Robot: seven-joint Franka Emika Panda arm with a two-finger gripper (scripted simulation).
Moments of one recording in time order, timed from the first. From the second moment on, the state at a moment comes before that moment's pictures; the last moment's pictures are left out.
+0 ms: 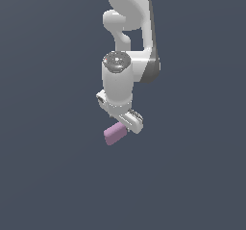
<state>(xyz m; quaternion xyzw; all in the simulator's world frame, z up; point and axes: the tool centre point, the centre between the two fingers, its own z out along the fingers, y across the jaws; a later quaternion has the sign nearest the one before) 0.024 -0.012 0.151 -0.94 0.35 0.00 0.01</state>
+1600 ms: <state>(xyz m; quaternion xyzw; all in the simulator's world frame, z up) 0.027 -0.032 0.098 -0.89 0.46 0.00 0.00</state>
